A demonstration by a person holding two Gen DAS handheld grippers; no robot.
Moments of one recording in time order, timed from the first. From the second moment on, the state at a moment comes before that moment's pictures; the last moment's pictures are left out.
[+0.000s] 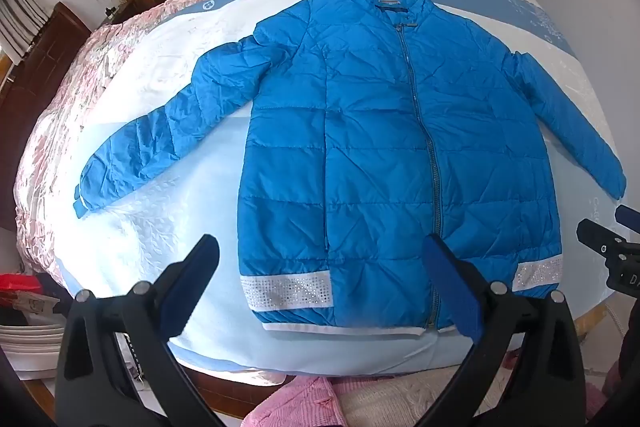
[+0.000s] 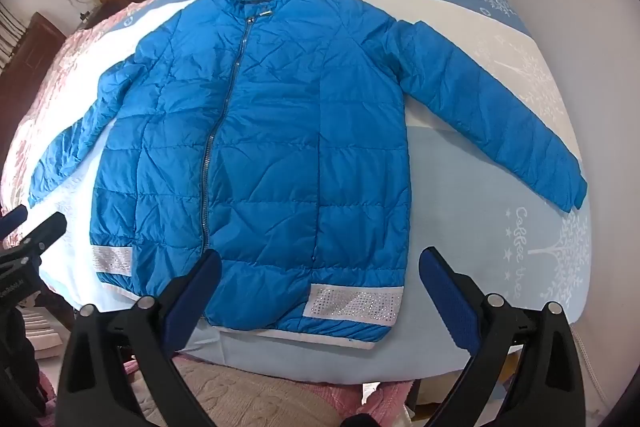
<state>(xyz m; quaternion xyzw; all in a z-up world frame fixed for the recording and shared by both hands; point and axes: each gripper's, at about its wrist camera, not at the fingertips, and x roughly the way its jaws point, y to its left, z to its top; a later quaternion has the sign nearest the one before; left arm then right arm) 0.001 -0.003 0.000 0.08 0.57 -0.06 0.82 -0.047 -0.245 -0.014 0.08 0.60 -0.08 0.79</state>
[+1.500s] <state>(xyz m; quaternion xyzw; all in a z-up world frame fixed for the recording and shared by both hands) 0.002 -0.001 0.000 0.08 0.57 -0.05 0.82 -0.044 -0.246 -0.016 0.08 0.60 -0.08 0.79</state>
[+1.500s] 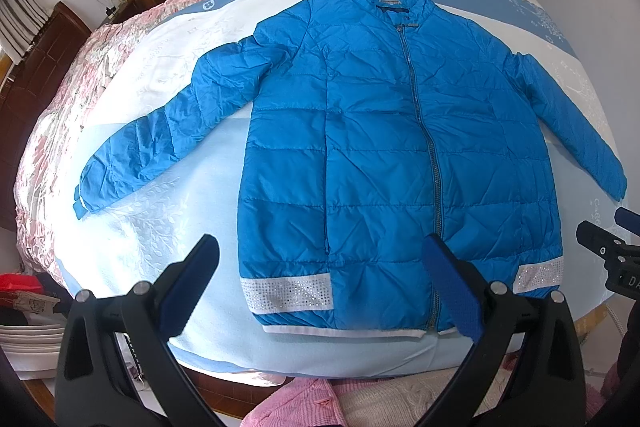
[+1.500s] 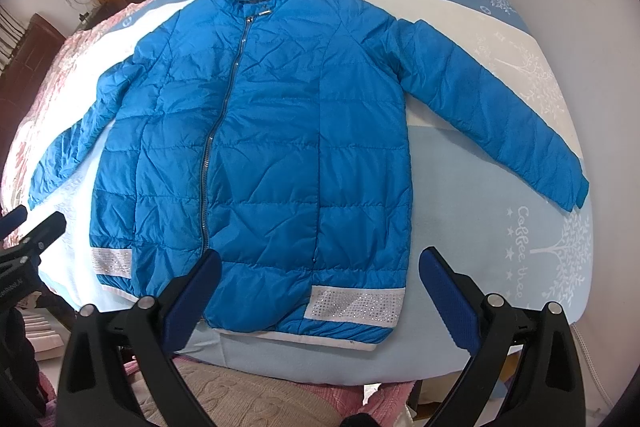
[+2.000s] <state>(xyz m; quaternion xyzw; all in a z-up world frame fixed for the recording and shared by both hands) 0.003 -0.001 0.000 0.08 0.57 -0.05 0.82 -0.045 -0.247 -0.015 0.08 0.60 -0.08 0.79</state>
